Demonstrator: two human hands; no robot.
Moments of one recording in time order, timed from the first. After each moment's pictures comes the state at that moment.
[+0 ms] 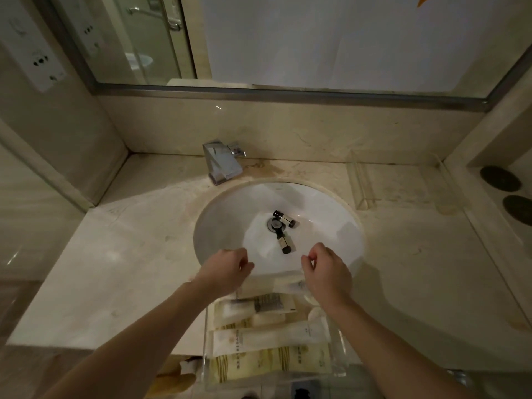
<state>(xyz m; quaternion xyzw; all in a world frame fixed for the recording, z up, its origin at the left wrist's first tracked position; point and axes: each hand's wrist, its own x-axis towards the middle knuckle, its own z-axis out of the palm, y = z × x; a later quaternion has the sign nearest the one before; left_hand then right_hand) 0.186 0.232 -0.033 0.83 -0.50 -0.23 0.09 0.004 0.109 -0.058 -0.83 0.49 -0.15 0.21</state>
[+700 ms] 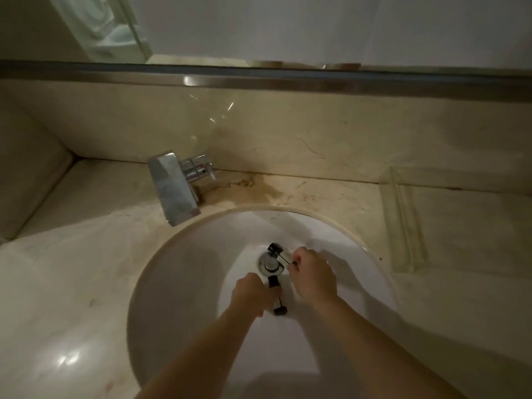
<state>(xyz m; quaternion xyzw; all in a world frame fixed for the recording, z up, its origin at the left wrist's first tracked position) 0.198 0.039 -0.152 0.88 -0.15 -0.43 0.10 0.113 -0.060 -0.167 -0.84 0.46 -0.02 0.30</state>
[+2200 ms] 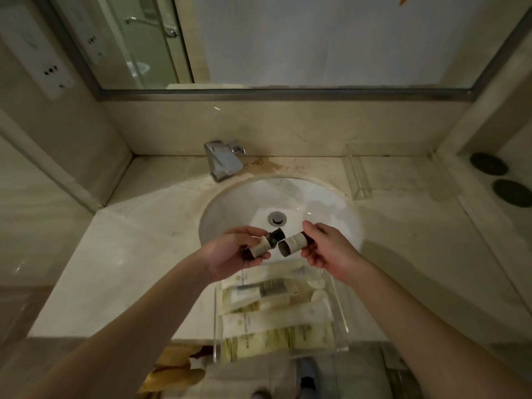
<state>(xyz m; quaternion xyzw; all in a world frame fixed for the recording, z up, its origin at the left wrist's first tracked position) 0.183 0.219 0.025 0.54 -0.12 -0.64 0.54 0.009 0.093 0.023 -0.56 0.44 -0.10 0.69</state>
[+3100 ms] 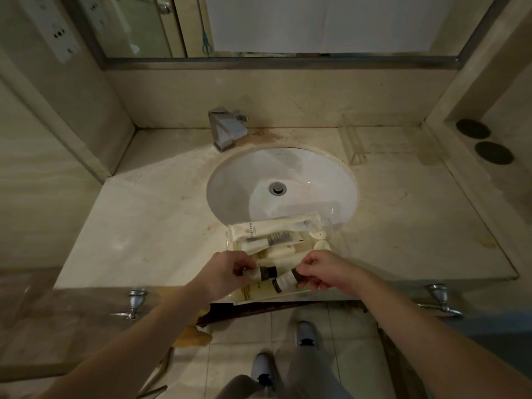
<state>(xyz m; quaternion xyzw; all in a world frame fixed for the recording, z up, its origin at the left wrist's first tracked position) 0.141 0.352 -0.038 0.77 -0.50 -0.34 0.21 -0.058 0.198 -0.034 -0.65 0.44 0.11 0.61</state>
